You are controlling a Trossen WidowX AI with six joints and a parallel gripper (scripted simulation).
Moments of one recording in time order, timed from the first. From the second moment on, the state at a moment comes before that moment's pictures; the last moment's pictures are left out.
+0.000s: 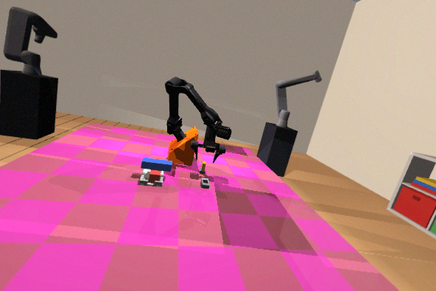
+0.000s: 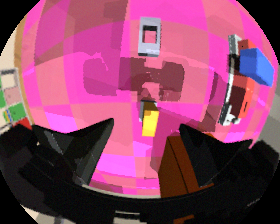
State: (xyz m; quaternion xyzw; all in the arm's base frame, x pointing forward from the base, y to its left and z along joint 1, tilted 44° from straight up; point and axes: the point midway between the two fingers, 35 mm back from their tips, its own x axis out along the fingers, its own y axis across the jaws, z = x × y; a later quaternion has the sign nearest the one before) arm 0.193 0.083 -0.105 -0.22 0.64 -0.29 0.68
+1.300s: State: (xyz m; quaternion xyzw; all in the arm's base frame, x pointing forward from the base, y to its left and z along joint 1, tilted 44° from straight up) arm 0.190 0.054 -0.132 -0.23 0.64 -0.29 0.68
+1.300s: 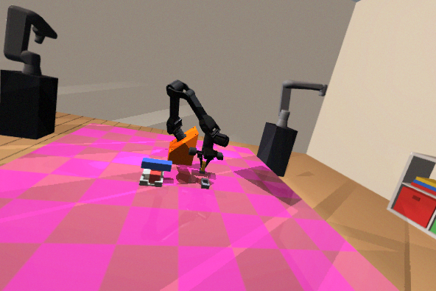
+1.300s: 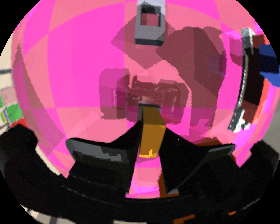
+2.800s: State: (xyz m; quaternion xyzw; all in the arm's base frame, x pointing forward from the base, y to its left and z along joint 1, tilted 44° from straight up) arm 0.192 0.126 -0.061 -0.24 0.64 -0.29 0.67
